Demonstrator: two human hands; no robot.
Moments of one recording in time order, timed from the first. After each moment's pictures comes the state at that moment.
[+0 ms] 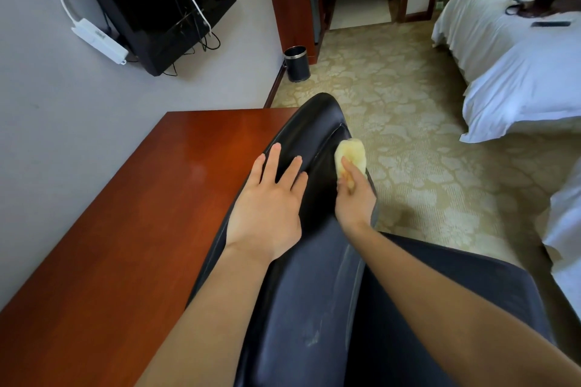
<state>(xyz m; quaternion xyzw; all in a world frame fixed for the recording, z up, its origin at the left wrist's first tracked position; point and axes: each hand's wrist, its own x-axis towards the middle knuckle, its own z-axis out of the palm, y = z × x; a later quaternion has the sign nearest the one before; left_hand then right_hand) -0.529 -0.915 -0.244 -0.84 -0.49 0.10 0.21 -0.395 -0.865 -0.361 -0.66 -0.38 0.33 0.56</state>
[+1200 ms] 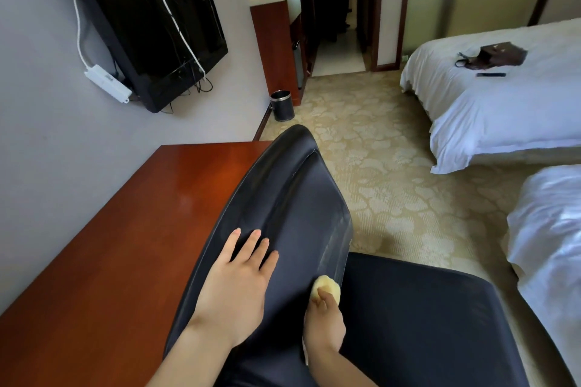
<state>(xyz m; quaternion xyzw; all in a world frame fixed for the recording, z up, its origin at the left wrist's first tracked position) -0.558 -1.021 -0.261 -0.86 -0.46 0.17 0.17 -0.446 -1.040 -0.401 -0.75 -0.22 0.48 0.40</state>
